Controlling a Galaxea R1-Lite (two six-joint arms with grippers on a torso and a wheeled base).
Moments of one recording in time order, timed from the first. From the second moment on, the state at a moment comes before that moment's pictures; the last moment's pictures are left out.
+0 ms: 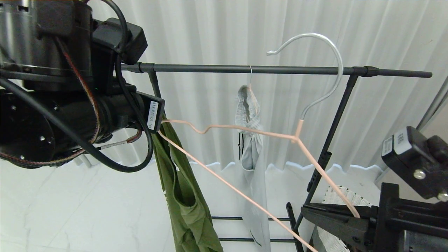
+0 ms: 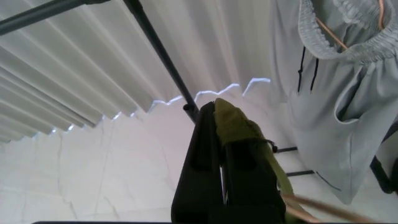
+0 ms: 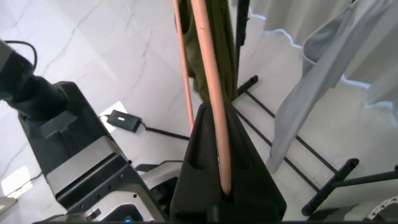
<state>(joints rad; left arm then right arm) -0.65 1.45 -1.21 0.07 0.62 0.17 1.22 1.25 -0.79 -0.10 -0.22 0.21</state>
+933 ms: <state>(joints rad) -0.70 1.45 -1.22 0.07 0.70 0.17 1.12 1.45 -0.85 -0.25 -0.27 0.22</state>
